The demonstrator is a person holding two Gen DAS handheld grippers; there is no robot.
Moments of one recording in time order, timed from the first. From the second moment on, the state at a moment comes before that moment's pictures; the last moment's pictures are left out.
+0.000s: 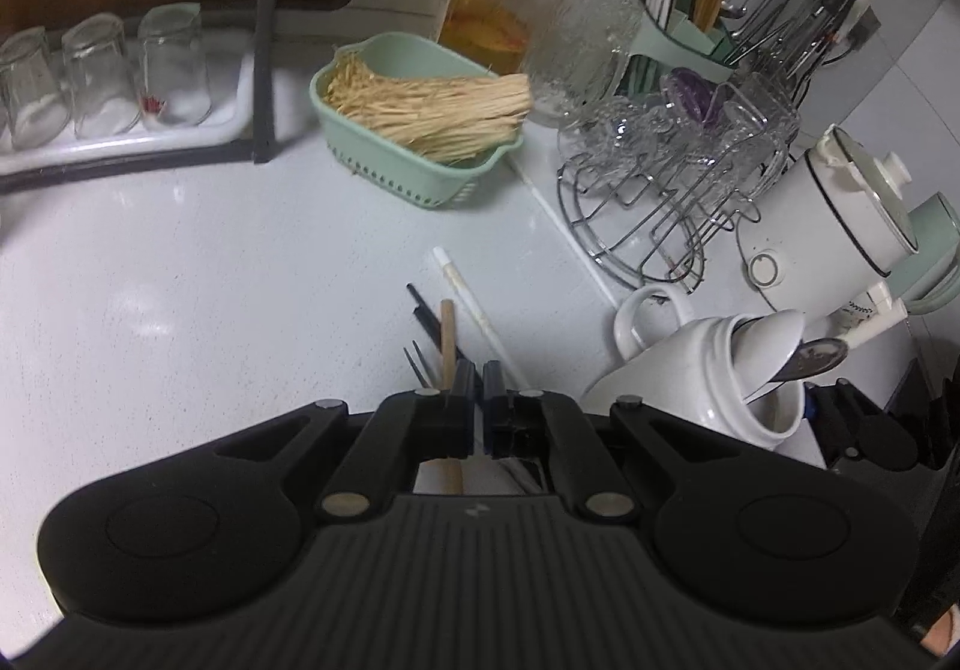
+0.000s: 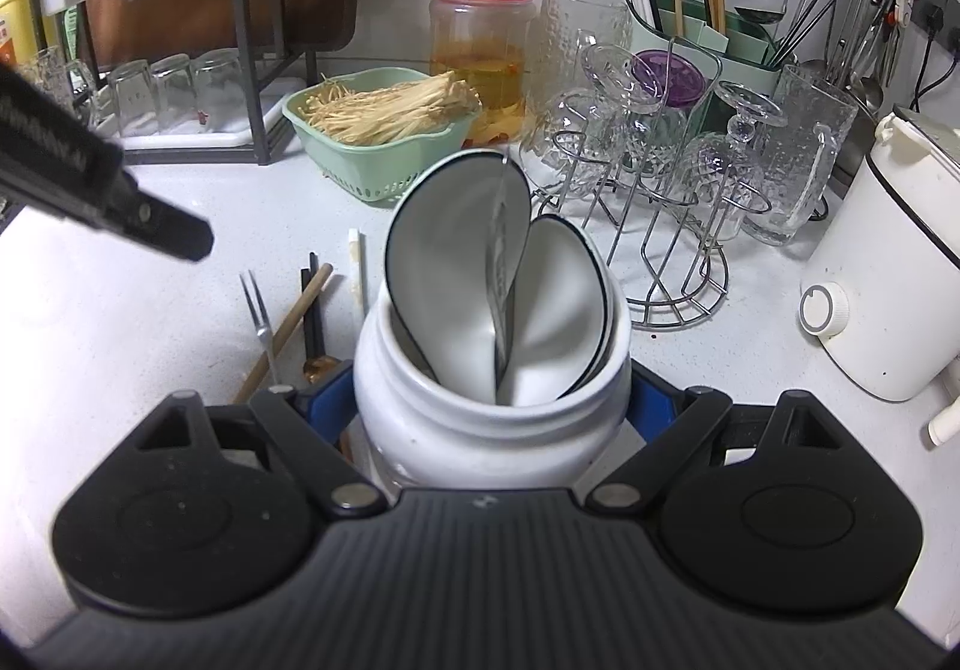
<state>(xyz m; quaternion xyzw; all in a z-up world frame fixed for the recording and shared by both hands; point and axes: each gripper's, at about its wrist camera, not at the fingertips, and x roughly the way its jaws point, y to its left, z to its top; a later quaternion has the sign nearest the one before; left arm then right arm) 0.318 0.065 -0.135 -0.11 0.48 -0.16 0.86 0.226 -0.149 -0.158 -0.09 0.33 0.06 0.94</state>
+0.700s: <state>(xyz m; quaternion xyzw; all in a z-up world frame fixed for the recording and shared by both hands) 0.327 0.097 -0.174 -0.16 0.51 -0.12 0.84 0.222 -0.150 -0.160 -0.08 0.32 0.06 0.94</state>
